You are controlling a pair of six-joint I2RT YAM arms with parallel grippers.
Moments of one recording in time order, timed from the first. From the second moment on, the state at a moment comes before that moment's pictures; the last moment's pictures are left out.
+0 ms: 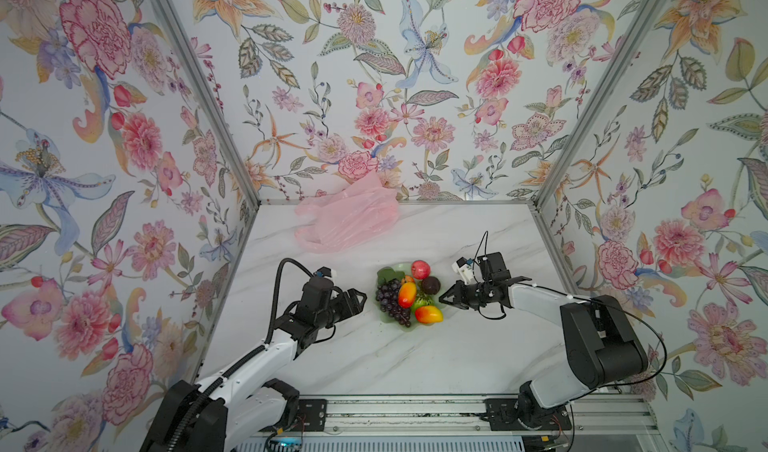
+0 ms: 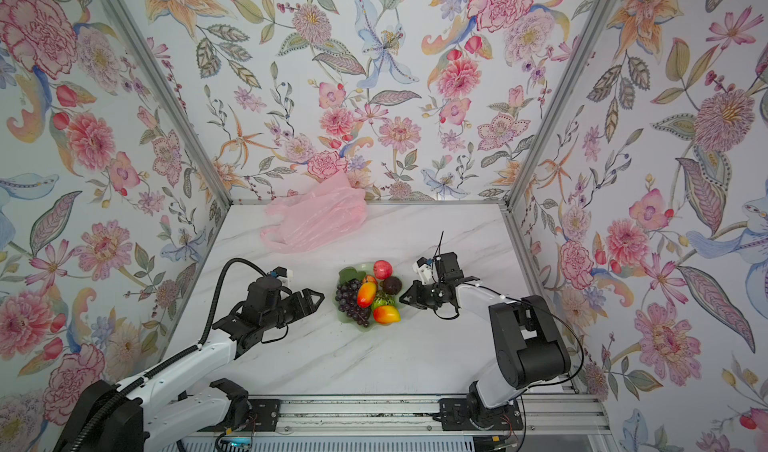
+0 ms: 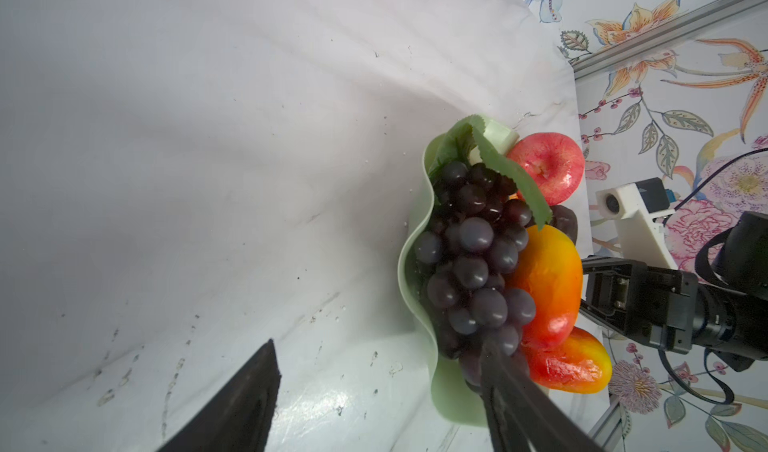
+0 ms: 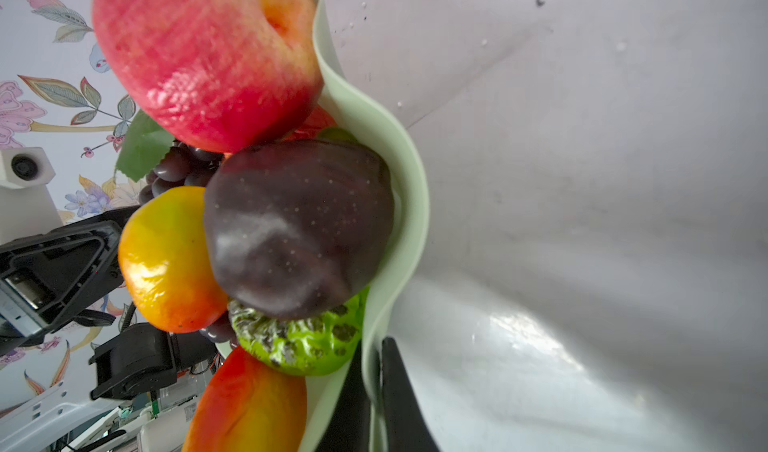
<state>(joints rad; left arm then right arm) -0.45 1.06 0.47 -0.09 0.19 -0.79 0.27 1.57 0.75 -0.22 -0.71 0.42</state>
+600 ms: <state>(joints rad) -0.26 1.40 0.97 -0.16 0.13 -0.60 0.18 1.41 0.67 -0.24 -0.72 0.44</state>
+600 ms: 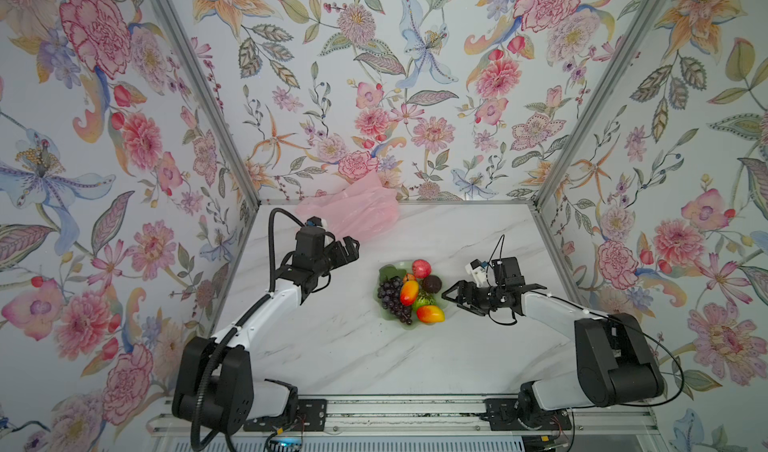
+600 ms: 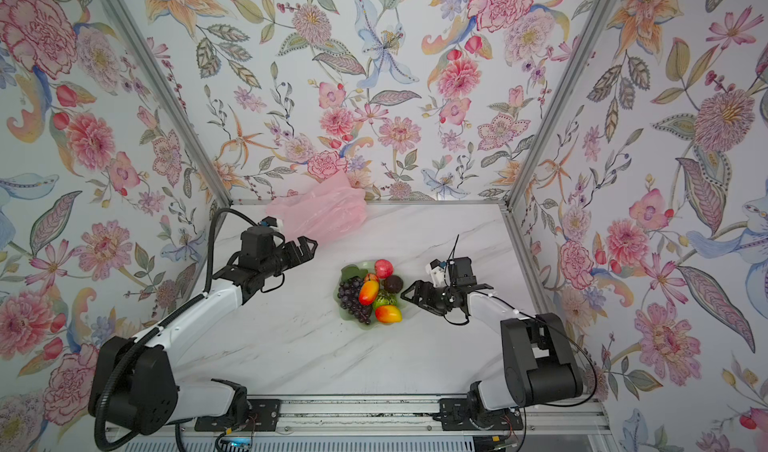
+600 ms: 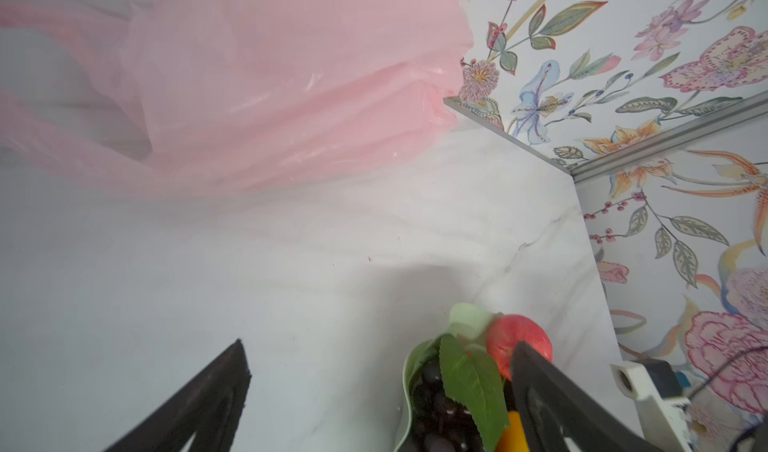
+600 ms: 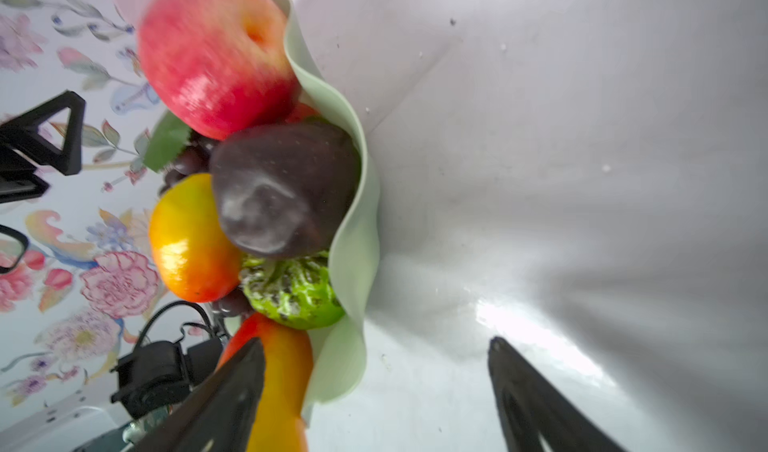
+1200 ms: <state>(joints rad) -0.05 1.89 1.45 -0.33 -0.03 -0.56 0.12 0.93 0.67 -0.45 -0.66 0.52</state>
